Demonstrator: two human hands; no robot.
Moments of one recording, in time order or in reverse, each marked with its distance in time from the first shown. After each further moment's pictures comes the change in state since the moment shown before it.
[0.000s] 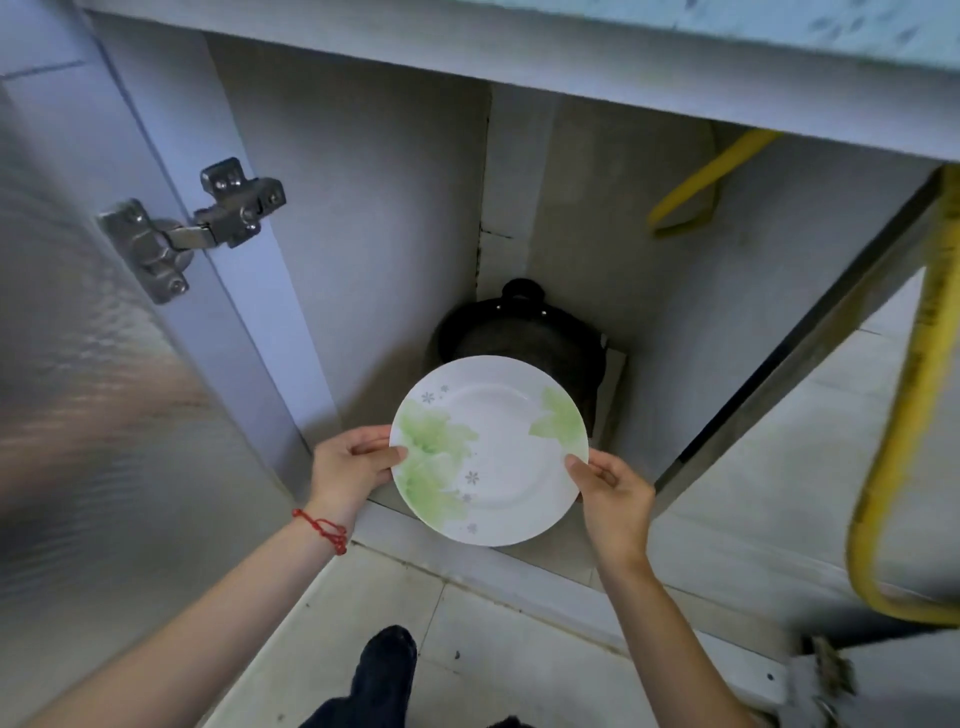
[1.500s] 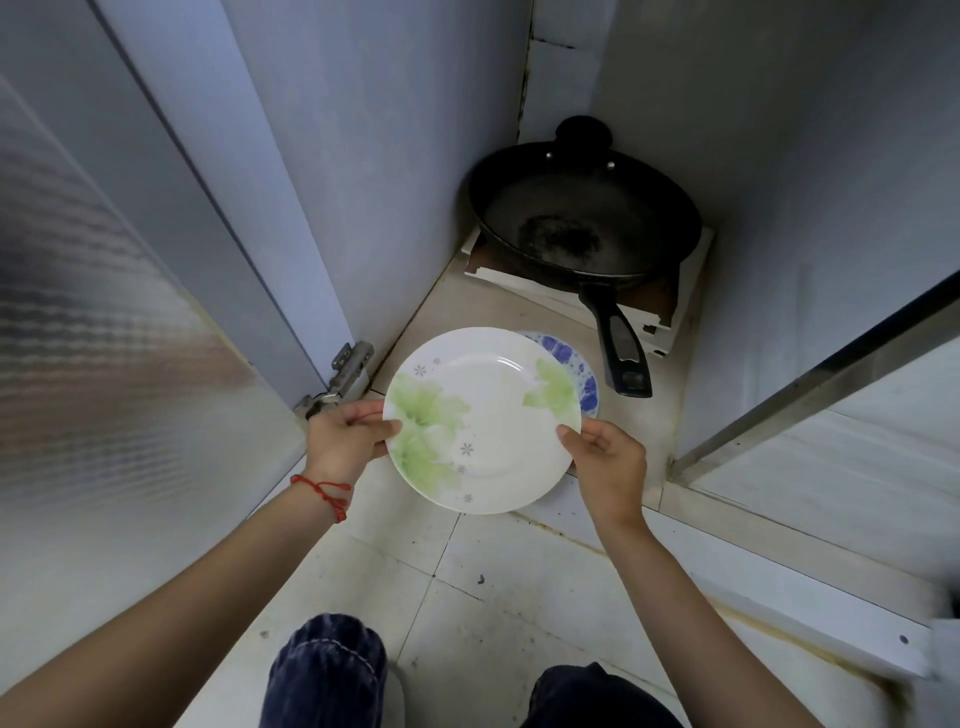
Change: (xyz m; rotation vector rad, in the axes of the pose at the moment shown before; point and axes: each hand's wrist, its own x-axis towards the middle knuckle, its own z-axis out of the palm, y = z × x) left_hand 0.058 -0.186 -0.042 0.052 0.101 -0.174; right_hand 0.025 0.200 0.027 -0.176 -0.122 0.097
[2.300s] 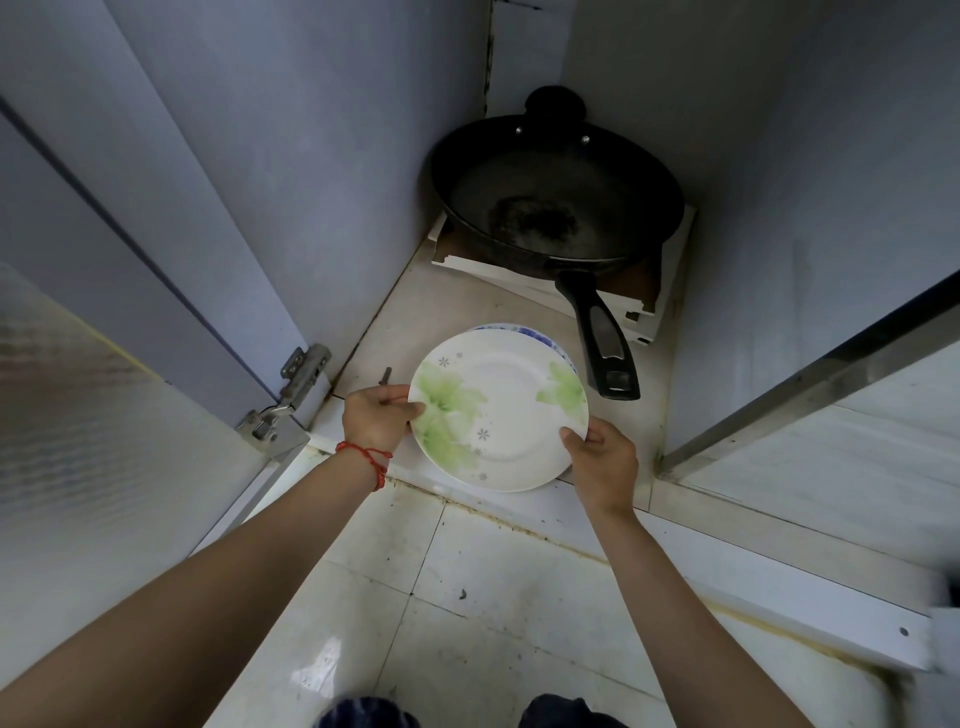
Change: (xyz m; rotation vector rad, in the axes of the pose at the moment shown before) left_hand 0.056 -0.025 0.066 0.132 0.001 -0.055; right_hand 0.045 0.045 -0.006 -0.189 0.100 -0.061
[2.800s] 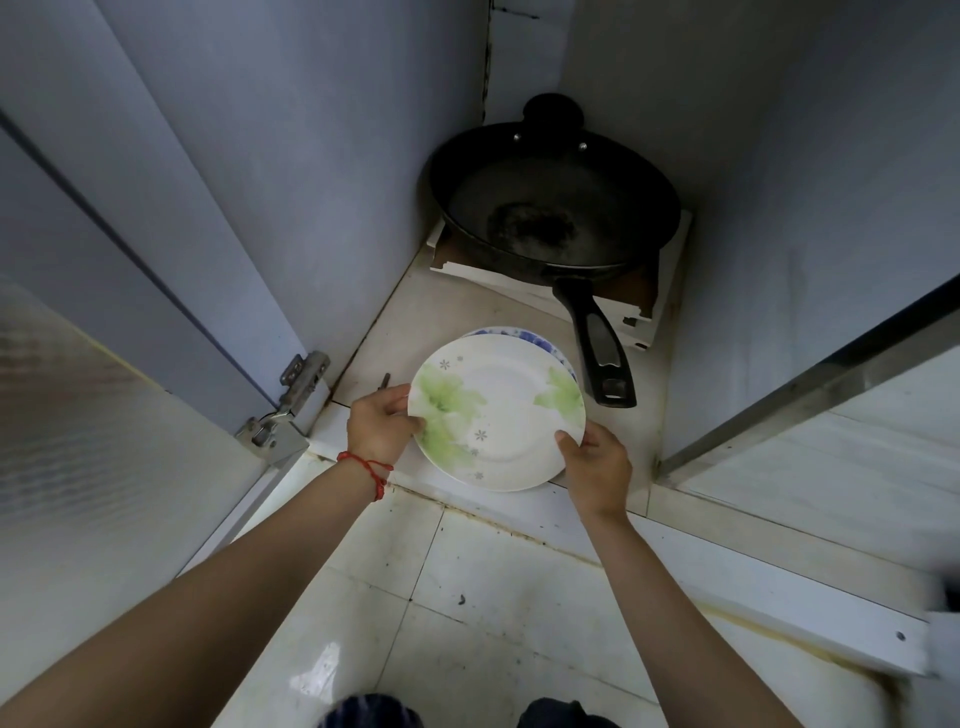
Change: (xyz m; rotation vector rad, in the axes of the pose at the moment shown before) left_hand -0.005 0.000 0.001 0.087 -0.067 0.076; right_hand 0.001 0.001 0.003 -0.097 0.000 -0.044
